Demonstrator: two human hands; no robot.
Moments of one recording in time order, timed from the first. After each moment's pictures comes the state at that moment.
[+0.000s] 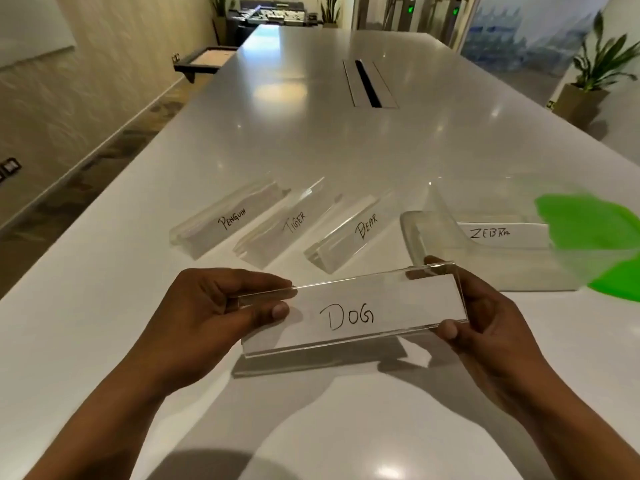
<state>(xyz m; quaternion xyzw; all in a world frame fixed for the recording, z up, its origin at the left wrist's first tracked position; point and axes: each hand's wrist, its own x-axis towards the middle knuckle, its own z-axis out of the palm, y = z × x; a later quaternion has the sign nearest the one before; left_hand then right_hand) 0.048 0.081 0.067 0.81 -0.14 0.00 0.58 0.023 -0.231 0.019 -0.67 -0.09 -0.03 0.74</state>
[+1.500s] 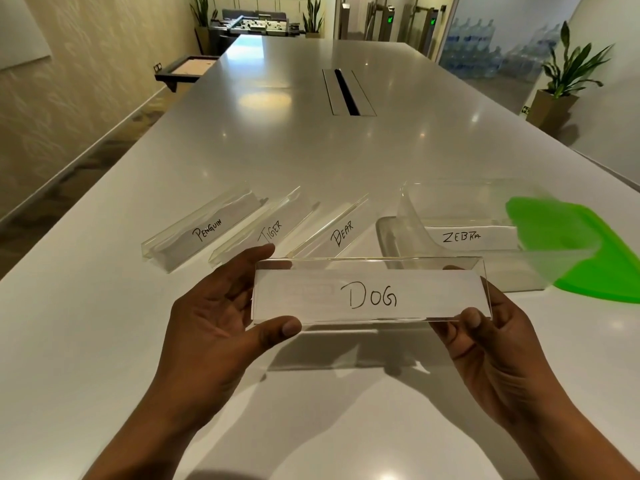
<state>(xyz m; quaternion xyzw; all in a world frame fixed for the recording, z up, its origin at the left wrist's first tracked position) 0.038 0.035 0.056 0.67 -0.16 0.05 0.72 0.007 -0.238 0.040 -0.51 -0.02 -0.09 0.85</state>
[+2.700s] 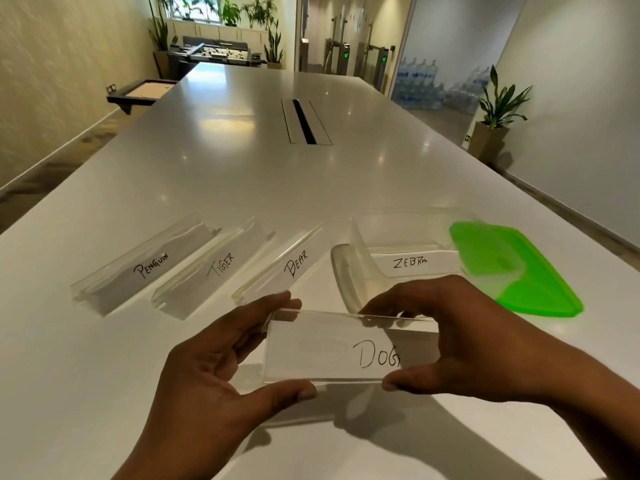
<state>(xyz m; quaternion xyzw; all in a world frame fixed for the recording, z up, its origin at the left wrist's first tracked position) 0.037 -0.006 0.058 0.71 -0.25 0.07 0.66 0.015 -0.267 0.138 -0.95 -0.21 -0.01 0.24</state>
